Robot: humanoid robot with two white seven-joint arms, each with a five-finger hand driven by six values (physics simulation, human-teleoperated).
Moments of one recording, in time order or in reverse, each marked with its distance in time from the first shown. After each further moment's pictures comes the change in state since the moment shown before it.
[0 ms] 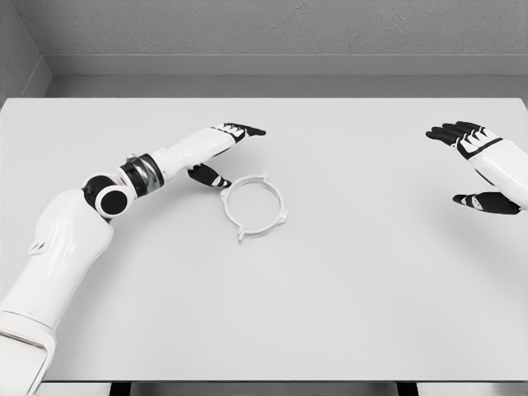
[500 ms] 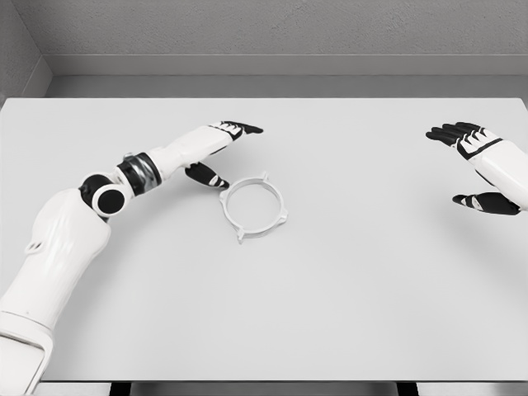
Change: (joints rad) left arm -0.002 0.009 0.007 -0.003 0.007 0.000 0.000; right arm 0.002 0.000 0.000 0.000 0.000 0.000 0.000
